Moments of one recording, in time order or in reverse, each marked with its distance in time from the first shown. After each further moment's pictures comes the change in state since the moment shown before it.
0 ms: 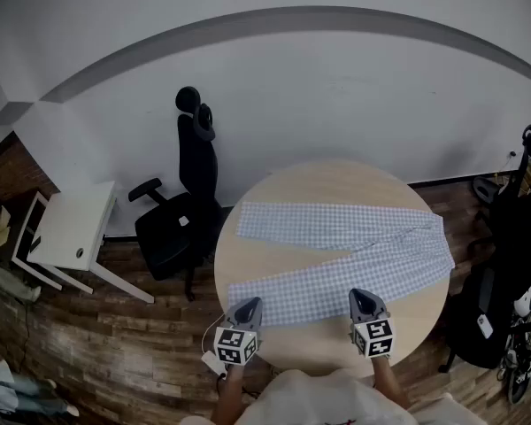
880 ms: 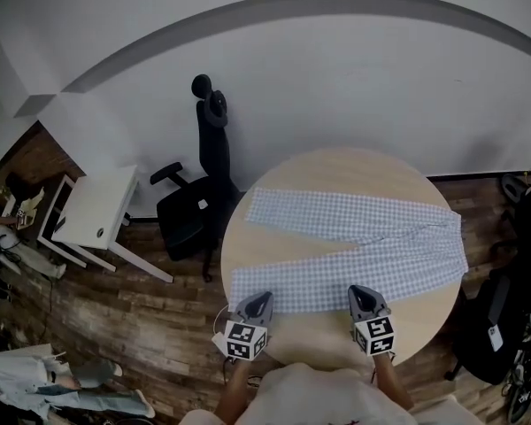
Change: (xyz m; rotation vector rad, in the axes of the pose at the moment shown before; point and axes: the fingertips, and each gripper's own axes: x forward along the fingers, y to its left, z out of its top) left arm 0.019 -0.064 -0.004 0.059 0.072 0.074; right arm -0.001 -0.028 -0.018 0.019 -0.017 0.178
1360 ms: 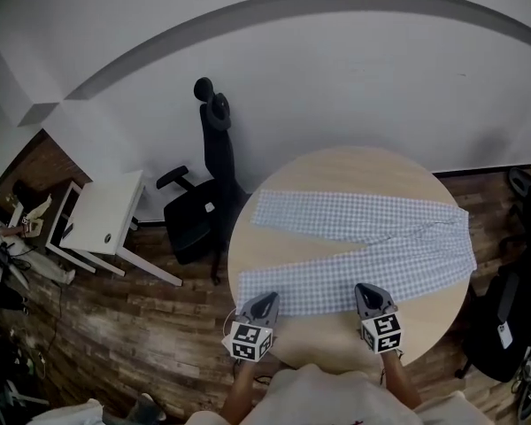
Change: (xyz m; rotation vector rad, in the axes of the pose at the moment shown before) left arm 0.006 0.005 0.004 0.024 0.010 -0.003; right arm 0.011 -0.007 -0.001 0.007 0.004 0.011
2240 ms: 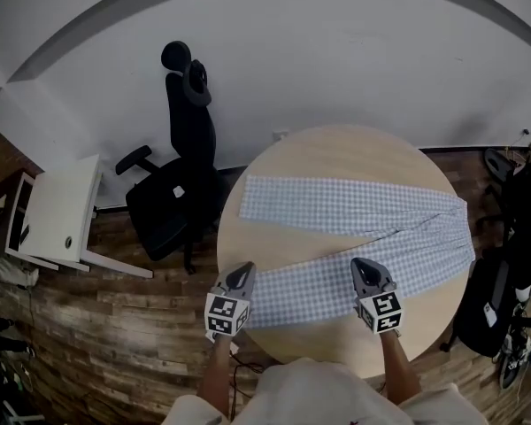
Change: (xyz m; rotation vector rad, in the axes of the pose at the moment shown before) left arm 0.078 0.167 0.007 0.016 0.010 -0.110; right arm 0.128 0.008 0.034 -0.061 0.073 -0.094
